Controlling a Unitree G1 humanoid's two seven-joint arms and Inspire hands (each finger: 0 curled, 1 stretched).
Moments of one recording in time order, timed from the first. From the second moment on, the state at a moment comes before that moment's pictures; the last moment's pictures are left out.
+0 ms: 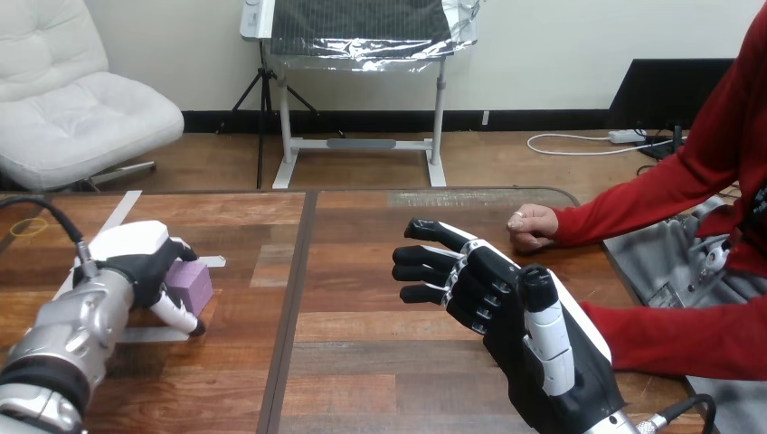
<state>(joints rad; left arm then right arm) -0.73 0.54 -0.39 1.21 0.75 -0.11 -0.05 0.26 -0.13 0.11 -0.17 0.28 -0.25 0.48</state>
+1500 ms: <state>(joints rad) -0.76 0.53 -0.45 1.23 0.70 -0.08 -0.04 0.26 -0.13 0.11 -0.17 0.28 -0.25 0.49</state>
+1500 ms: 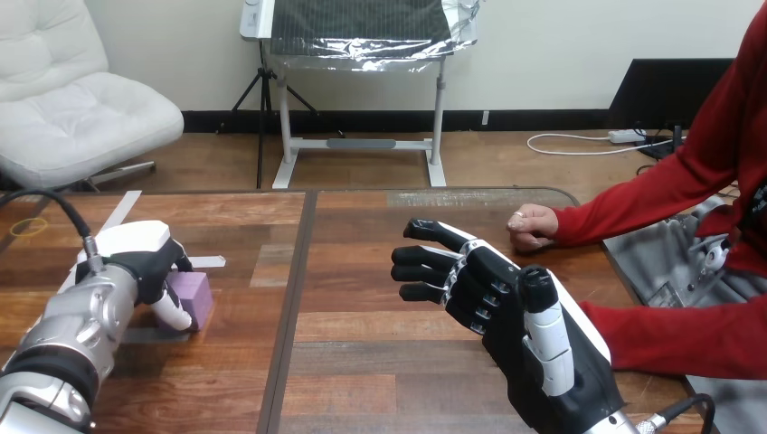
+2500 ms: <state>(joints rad) -0.76 0.53 -0.43 1.23 0.66 -0.10 0.01 0.26 -0.13 0.11 -0.17 0.28 -0.25 0.49</state>
